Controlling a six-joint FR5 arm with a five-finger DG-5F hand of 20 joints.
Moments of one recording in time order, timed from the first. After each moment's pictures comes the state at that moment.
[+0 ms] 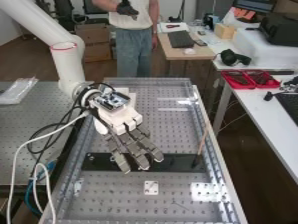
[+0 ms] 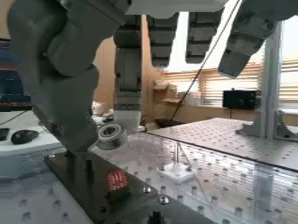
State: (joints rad) arm 1.76 -2.01 -1.97 -2.31 -0.63 -0.79
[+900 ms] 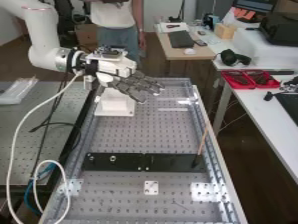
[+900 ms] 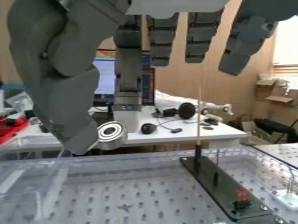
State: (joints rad) arm 1.90 -1.71 -2.08 -2.58 -0.99 -0.78
